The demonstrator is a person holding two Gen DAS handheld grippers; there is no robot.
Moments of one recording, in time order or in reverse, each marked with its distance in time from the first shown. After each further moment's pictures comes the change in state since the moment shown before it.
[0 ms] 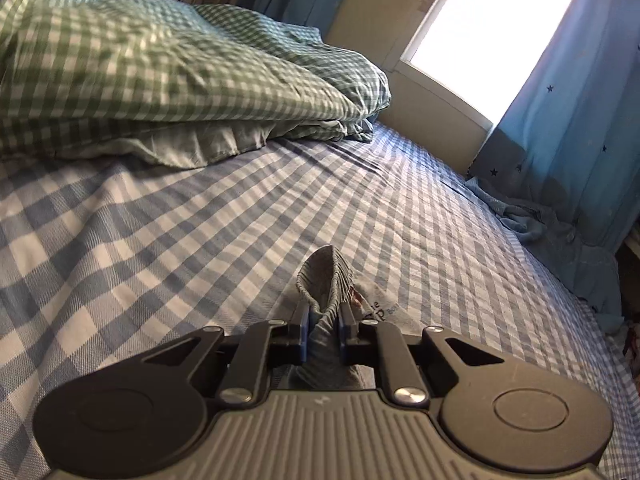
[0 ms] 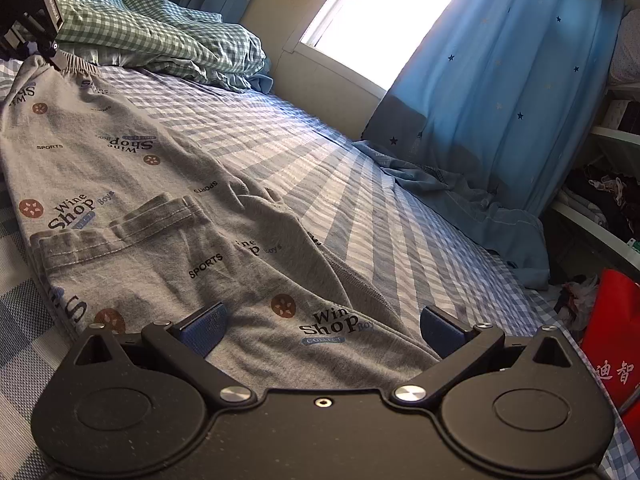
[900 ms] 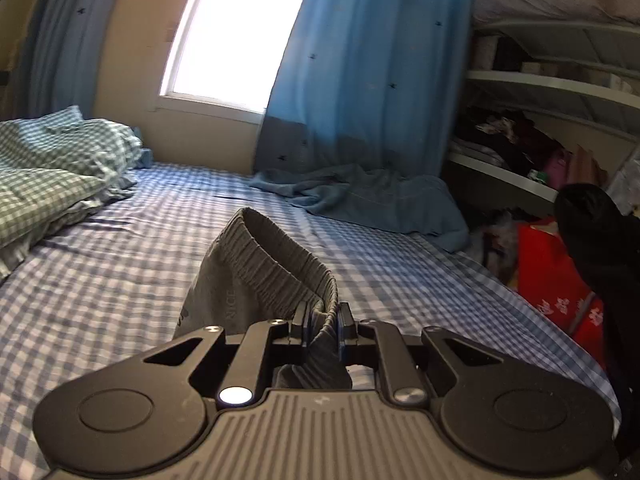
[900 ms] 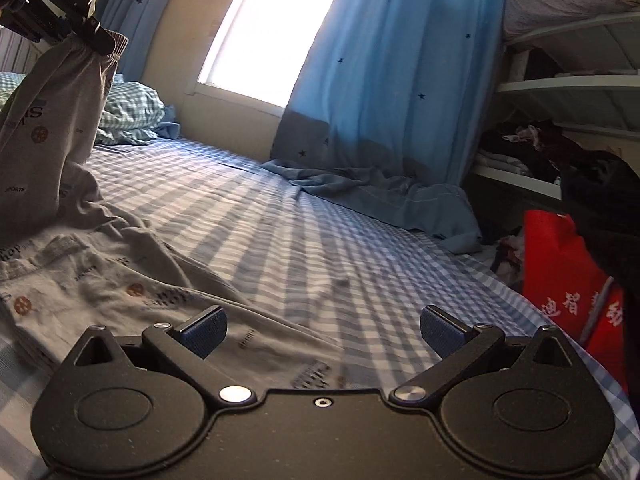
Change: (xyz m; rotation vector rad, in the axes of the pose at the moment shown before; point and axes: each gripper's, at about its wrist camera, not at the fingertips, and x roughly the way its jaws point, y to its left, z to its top) left arm -0.105 -0.244 -0.045 0.460 -0.026 -0.431; right arm -0.062 -0.115 -0.056 0.261 -0.068 -0.162
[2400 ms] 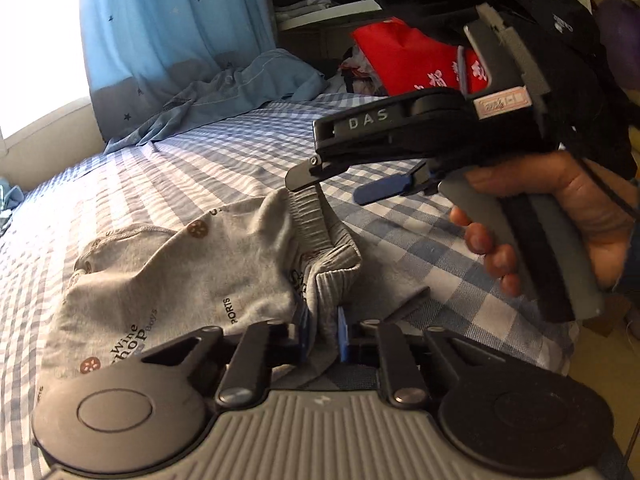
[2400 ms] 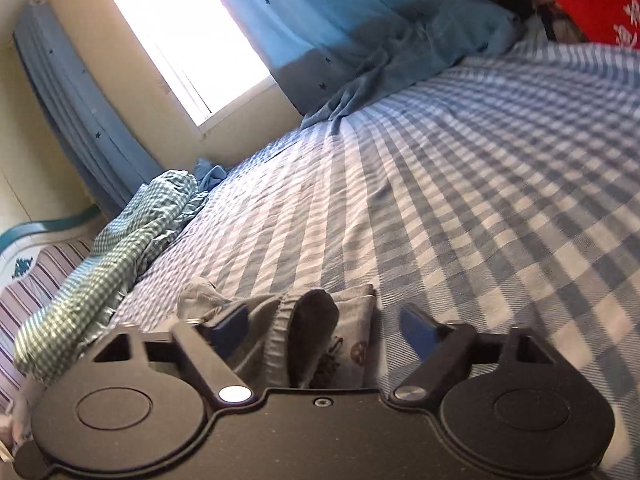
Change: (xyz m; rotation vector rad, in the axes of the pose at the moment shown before) left arm 0.023 -0.155 -0.187 0.494 0.253 -0.151; right arm 0.096 -0.120 -0.030 0.761 0.266 0.520
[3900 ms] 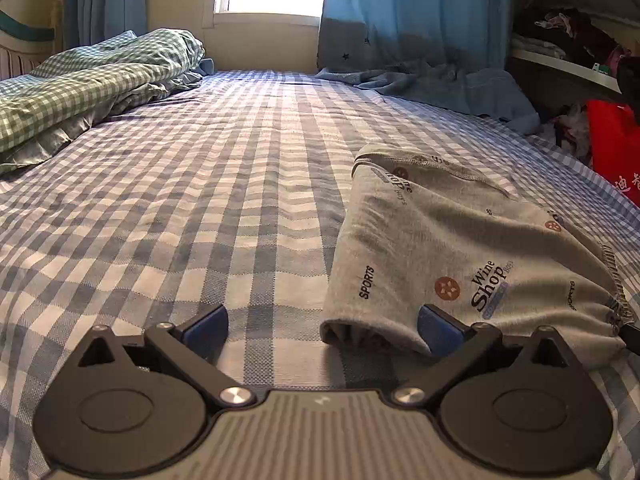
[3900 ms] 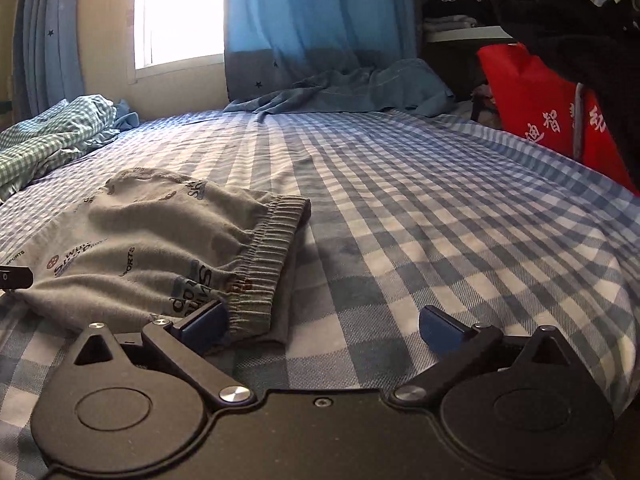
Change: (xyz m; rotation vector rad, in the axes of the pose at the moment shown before) left arm -0.044 0.158 -0.082 -0.528 0.032 0.347; right arm -0.060 0.053 -0.124 -0.340 -0.104 -0.482
